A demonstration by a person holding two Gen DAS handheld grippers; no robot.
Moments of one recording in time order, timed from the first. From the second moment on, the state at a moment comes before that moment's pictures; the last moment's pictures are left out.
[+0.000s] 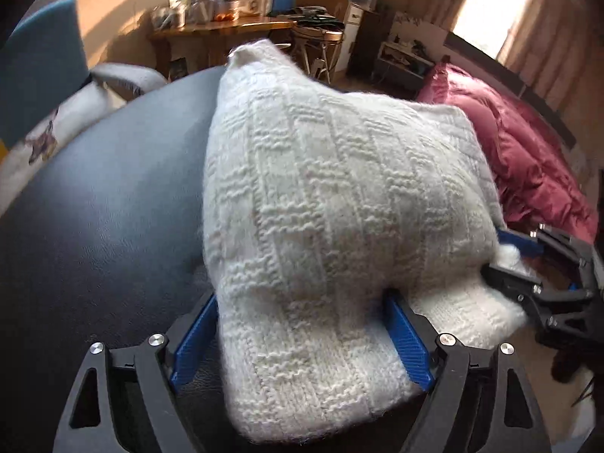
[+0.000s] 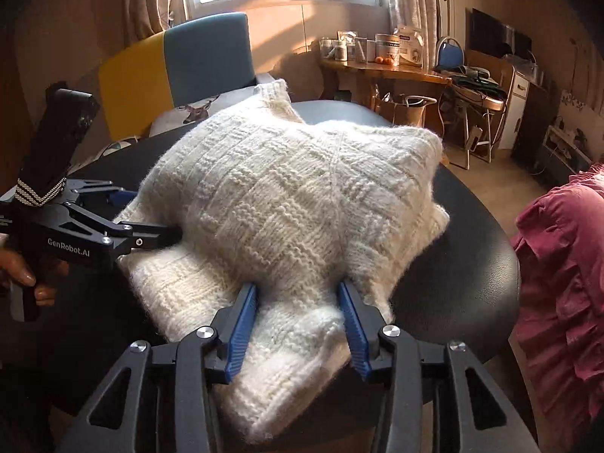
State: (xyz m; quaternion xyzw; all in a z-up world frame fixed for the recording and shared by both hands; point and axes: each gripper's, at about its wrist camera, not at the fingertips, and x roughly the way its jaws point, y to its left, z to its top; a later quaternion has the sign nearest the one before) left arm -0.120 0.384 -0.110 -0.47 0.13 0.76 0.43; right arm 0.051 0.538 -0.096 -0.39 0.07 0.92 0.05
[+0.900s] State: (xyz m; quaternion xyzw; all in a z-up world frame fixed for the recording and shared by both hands) left arm 0.009 0.302 0.067 -0.28 0.10 0.90 0.32; right arm 0.078 0.453 0.002 -0.30 0.12 0.93 0.18
